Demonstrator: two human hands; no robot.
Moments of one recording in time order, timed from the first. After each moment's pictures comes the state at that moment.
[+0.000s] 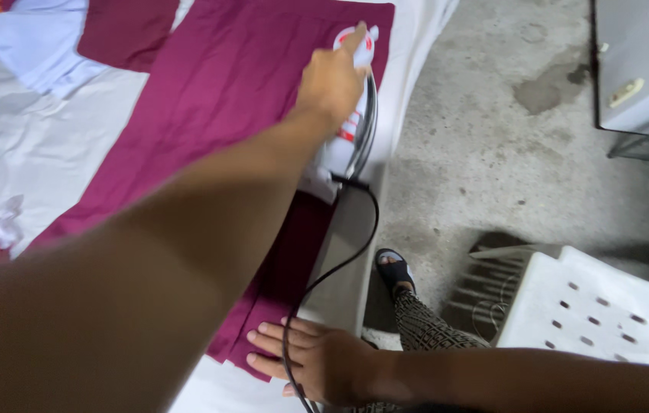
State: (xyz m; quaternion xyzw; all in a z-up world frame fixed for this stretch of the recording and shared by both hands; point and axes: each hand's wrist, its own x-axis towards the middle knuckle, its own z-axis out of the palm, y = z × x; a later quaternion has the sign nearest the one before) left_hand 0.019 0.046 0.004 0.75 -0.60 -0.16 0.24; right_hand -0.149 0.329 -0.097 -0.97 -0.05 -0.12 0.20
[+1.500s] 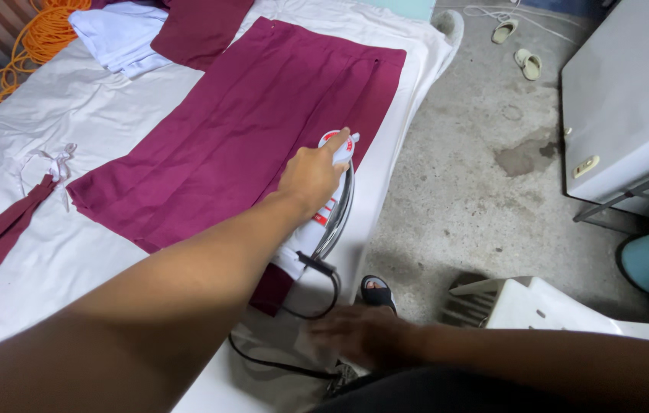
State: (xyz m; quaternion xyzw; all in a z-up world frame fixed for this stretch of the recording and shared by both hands) left_hand -0.003 0.275 0.047 0.77 -0.57 -0.18 0.20; right_hand -0.228 0.354 -0.098 -0.96 -0.07 0.00 0.28
